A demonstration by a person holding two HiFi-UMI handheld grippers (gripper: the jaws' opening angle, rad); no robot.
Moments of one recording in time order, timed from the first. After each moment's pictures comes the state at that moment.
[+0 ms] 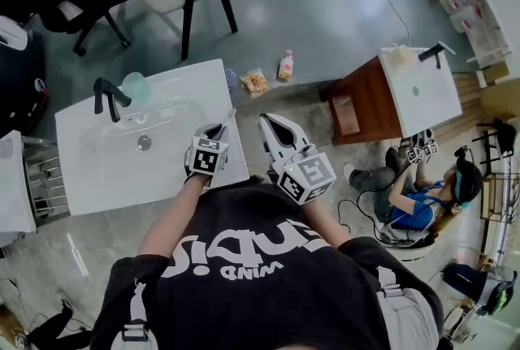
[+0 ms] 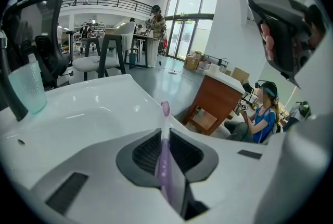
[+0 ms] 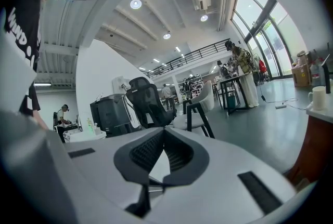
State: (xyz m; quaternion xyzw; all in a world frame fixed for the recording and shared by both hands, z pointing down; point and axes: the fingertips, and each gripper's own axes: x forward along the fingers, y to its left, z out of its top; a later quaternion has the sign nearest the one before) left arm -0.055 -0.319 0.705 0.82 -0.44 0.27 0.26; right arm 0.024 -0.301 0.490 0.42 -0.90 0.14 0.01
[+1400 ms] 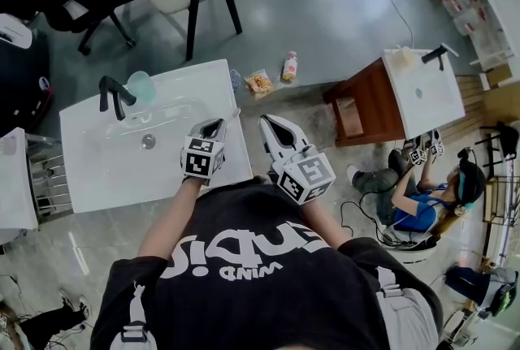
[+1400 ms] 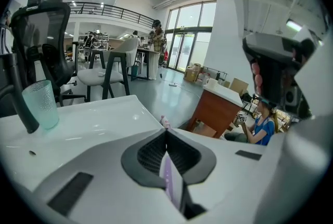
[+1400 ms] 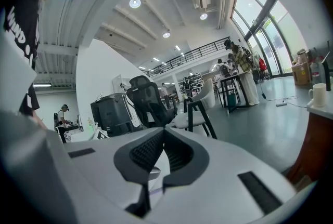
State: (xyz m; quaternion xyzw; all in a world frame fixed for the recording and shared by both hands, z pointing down) left arm -0.070 -0.320 0.656 0.83 -0.45 0.22 0.24; right arm 0.018 -0.296 0.496 0.41 -0.90 0.15 0.01
